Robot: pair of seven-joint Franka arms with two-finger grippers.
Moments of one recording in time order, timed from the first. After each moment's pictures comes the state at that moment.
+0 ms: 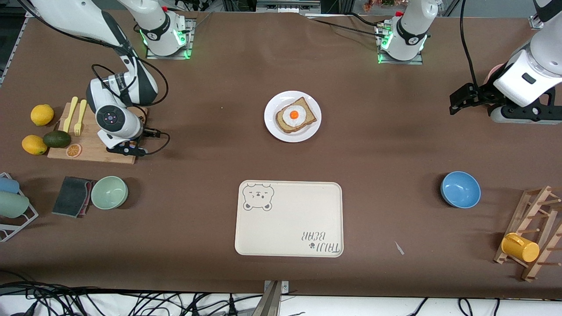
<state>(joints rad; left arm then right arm) -0.06 0.01 -0.05 -1.62 -0.02 1.59 -0.09 0.04 0.34 0.02 -2.29 -0.37 2.31 0.44</state>
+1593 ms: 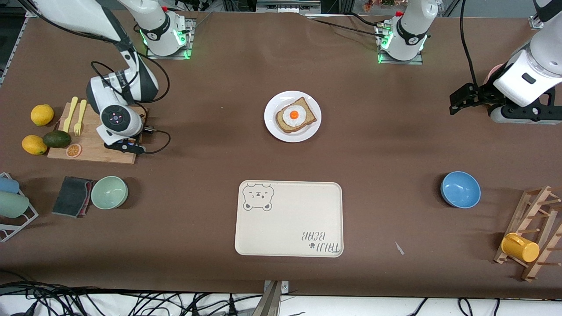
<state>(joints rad) -0.06 0.01 -0.05 -1.62 -0.02 1.59 -0.09 0.03 0.27 0.10 -2.28 -0.42 2.13 0.54</state>
